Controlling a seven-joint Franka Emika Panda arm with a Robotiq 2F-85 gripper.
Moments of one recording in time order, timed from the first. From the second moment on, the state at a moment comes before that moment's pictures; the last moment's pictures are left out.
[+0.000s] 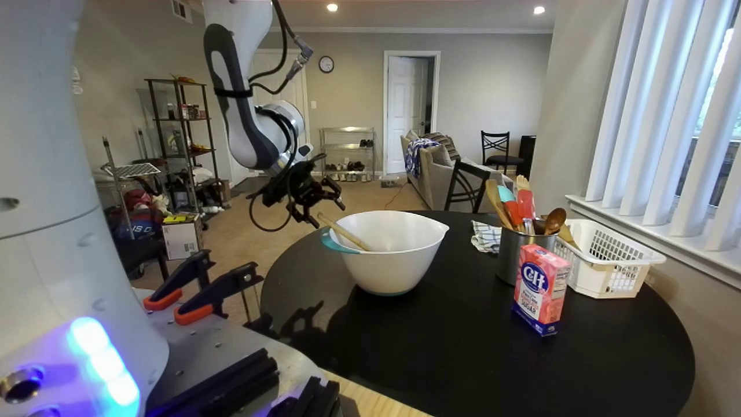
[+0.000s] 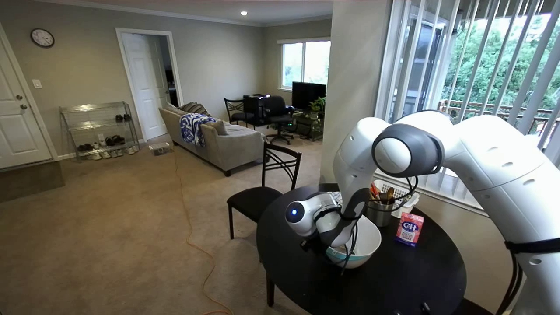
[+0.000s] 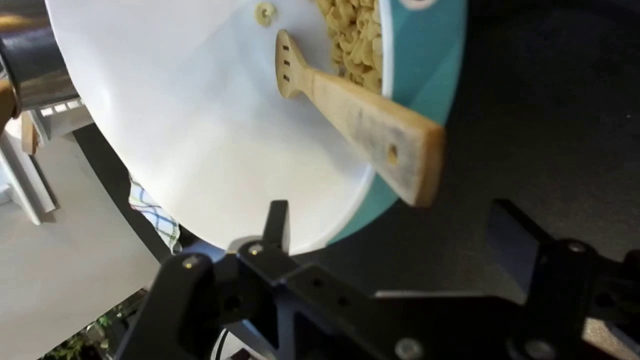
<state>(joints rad) 0.49 0.83 -0.09 -1.88 -1.23 2.54 1.11</state>
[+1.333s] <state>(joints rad) 0.32 0.69 0.11 -2.01 -1.19 2.36 1.14</state>
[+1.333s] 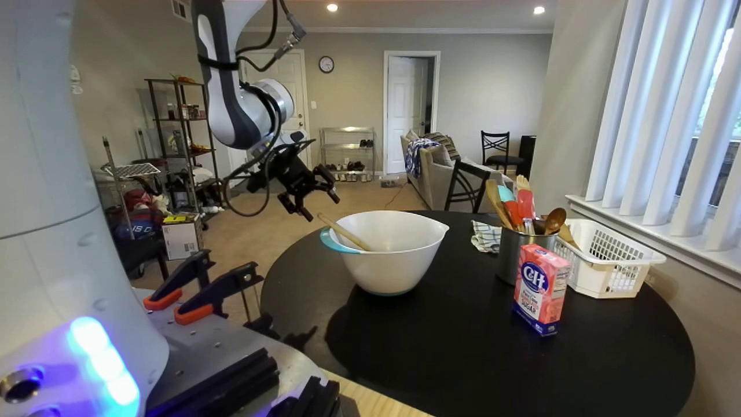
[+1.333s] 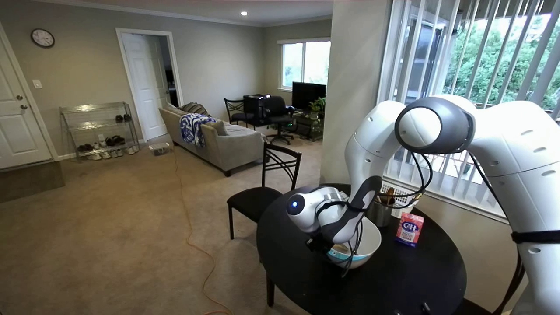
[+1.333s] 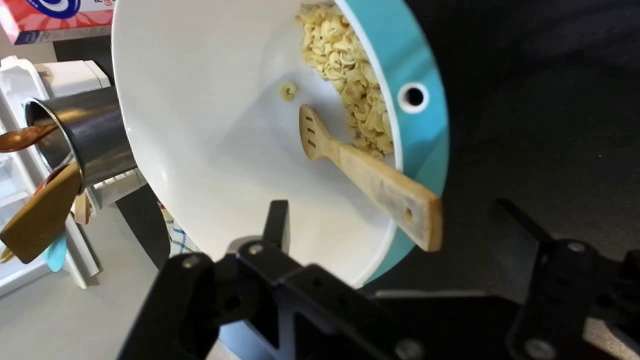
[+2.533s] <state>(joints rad) 0.30 0.73 0.09 -1.99 -1.31 2.37 1.04</state>
